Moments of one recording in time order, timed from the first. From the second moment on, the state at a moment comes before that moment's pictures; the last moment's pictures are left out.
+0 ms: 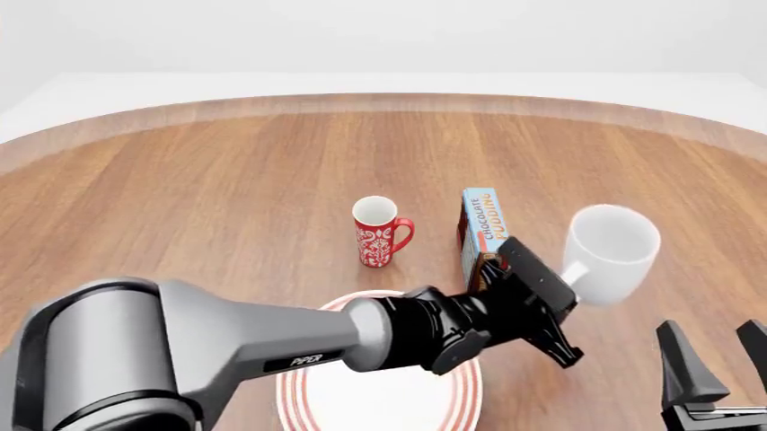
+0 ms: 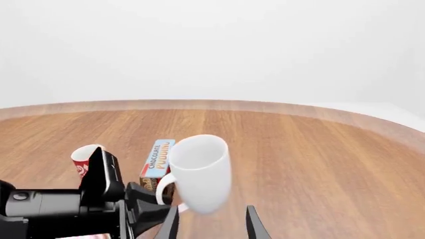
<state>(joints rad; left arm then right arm) -1.06 2.12 -1.42 -0.20 0.04 0.02 0.03 0.00 -0.04 0.01</state>
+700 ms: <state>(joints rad) -1.05 1.85 -1.13 -0.31 0.06 0.02 0.01 0.00 -0.01 0.01</state>
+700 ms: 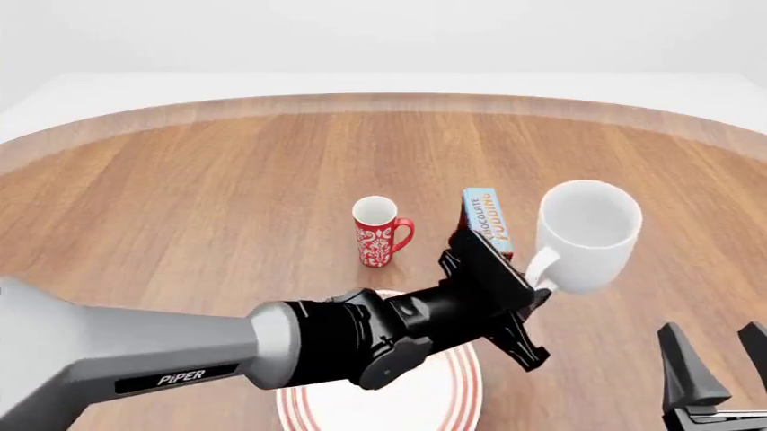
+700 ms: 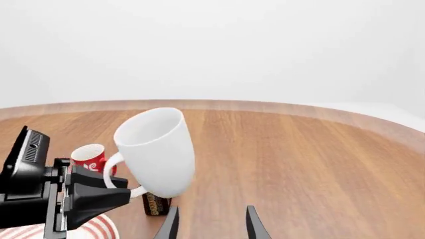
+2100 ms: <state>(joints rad) -1.05 1.39 -0.73 -0.33 0.09 0.02 0.00 -0.01 -0.01 0.01</state>
